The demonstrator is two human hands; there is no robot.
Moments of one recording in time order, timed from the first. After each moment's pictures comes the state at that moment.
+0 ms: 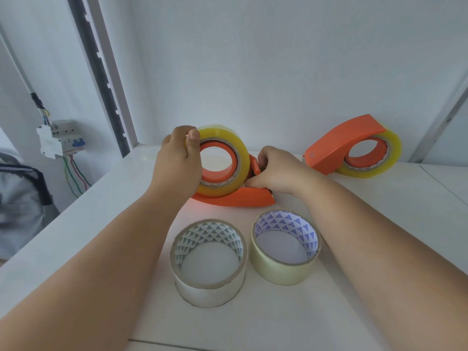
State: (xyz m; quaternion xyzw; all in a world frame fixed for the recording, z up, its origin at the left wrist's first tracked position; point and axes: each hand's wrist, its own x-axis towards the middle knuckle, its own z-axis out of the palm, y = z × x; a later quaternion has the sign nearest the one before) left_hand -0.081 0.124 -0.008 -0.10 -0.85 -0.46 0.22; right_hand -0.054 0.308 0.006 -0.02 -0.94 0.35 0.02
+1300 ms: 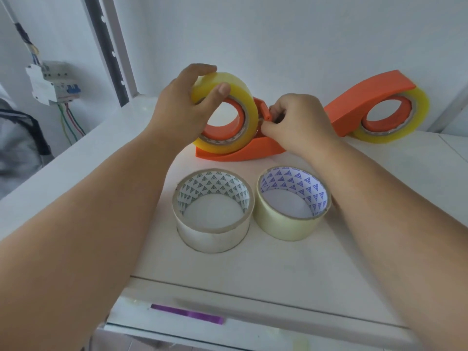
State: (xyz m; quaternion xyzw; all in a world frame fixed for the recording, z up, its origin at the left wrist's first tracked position) left_hand -0.083 0.116 -0.010 -0.18 -0.85 -0.46 0.20; right_hand -0.049 0.309 -0.004 0.02 -0.94 0.25 0.23
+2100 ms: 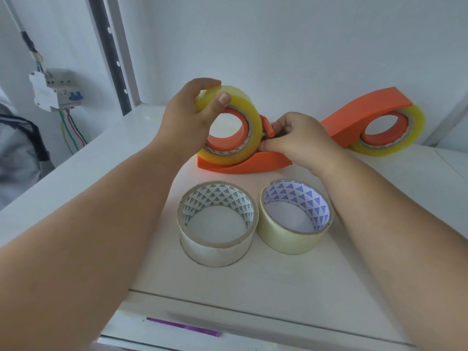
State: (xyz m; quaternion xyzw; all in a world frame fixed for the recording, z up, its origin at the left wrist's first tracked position) left_hand -0.091 0.118 -0.012 -0.17 -0.81 -0.53 0.18; right_hand -0.050 0.311 -0.004 -0.05 -0.91 0.40 0.11
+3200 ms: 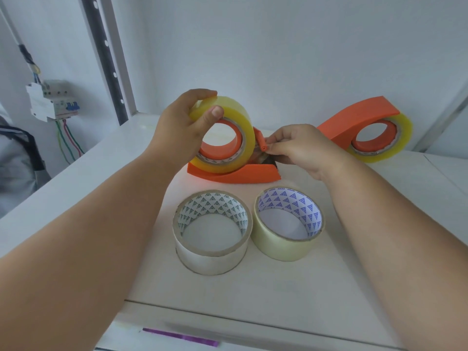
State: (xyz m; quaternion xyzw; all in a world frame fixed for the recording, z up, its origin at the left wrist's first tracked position) left_hand -0.086 0.114 -0.008 -0.20 -0.81 -0.52 0.18; right_hand -0.053 0.329 -0.001 -0.02 -0.86 0.50 0.02
